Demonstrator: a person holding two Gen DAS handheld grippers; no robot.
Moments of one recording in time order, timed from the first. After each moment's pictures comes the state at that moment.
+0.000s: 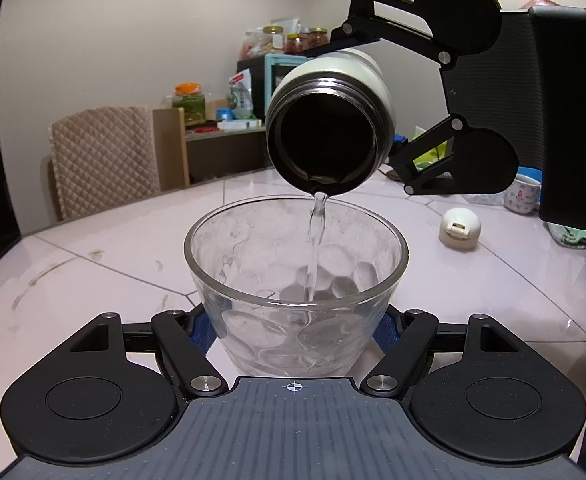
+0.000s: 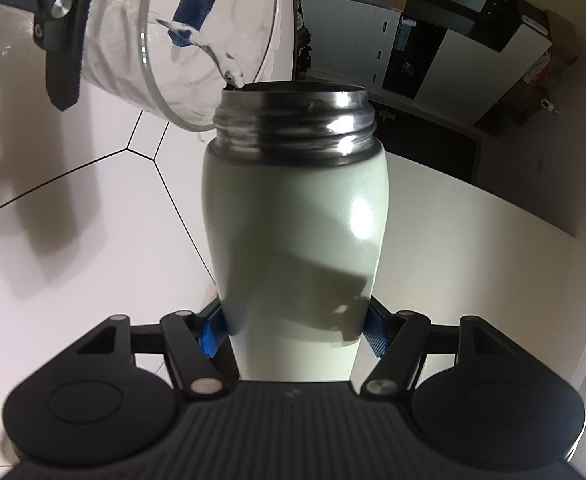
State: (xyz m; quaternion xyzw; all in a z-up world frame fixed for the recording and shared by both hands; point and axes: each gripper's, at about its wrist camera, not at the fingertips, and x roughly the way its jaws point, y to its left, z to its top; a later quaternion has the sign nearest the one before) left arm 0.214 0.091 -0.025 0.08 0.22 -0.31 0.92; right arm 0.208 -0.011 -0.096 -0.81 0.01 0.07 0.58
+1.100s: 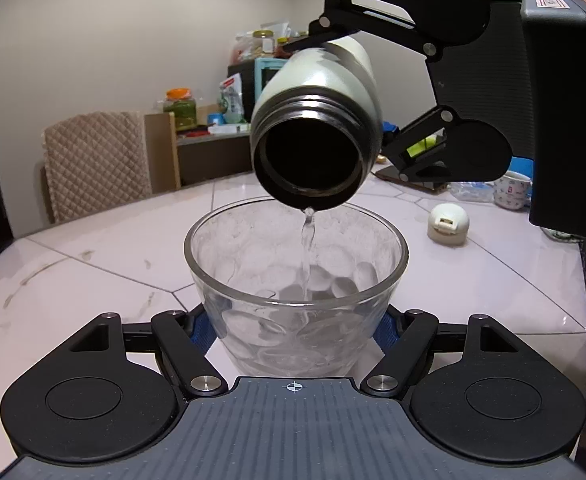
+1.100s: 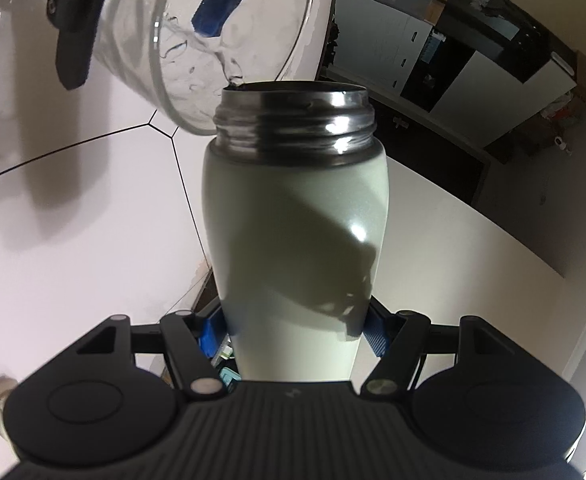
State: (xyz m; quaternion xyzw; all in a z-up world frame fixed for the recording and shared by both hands) left arm 0.209 0.093 -0.037 0.08 0.21 -0.32 0.92; right arm 0.217 0.004 -0.108 -0.86 0.00 0.04 0.51
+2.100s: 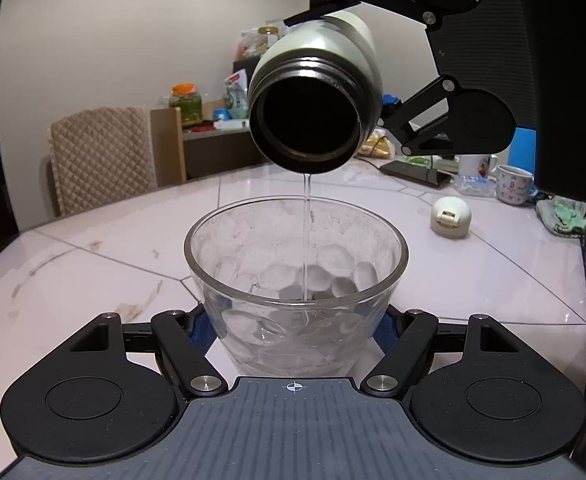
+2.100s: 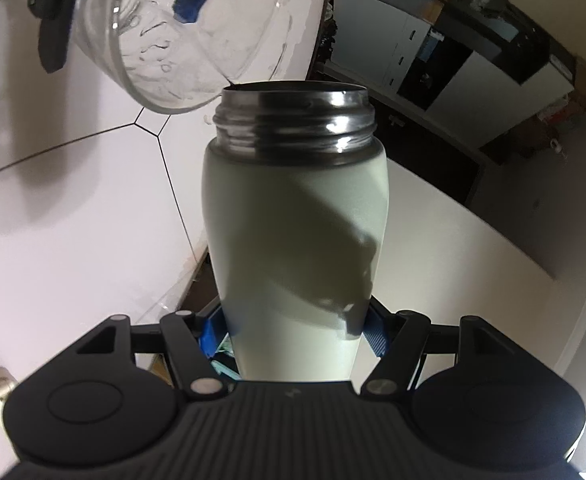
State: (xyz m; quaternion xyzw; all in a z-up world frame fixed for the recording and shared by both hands) left arm 0.206 0.106 -0.045 0.08 0.22 -0.31 0.92; right arm 0.217 0.013 -0.100 -0.86 0.01 0.03 0.51
